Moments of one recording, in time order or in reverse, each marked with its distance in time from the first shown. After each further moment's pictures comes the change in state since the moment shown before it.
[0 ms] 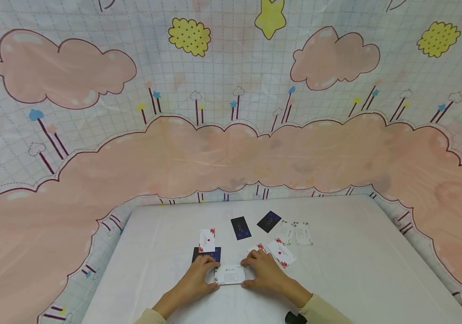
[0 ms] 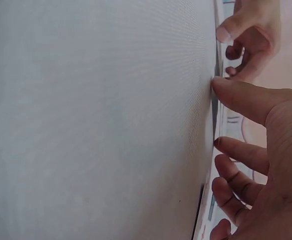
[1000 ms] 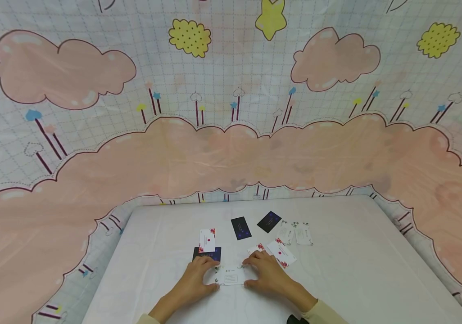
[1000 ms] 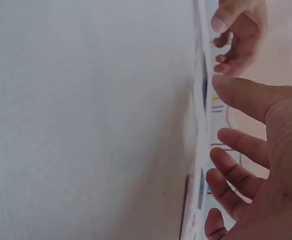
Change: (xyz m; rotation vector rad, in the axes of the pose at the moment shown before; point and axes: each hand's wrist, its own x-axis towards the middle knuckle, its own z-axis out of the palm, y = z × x) left_hand -0.007 0.002 -0.005 0.006 0.069 0.004; right_hand -0.009 -0.005 -0.011 0.046 0.030 0.025
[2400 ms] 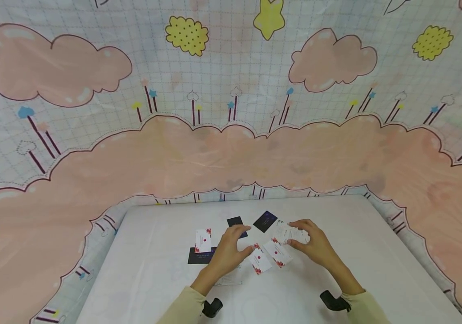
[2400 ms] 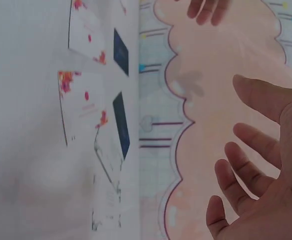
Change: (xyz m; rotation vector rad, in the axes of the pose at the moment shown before) left_hand 0.087 0.085 0.001 -0.284 0.164 0.068; right_hand -0.026 0.073 -0.113 0.197 0.310 0.215
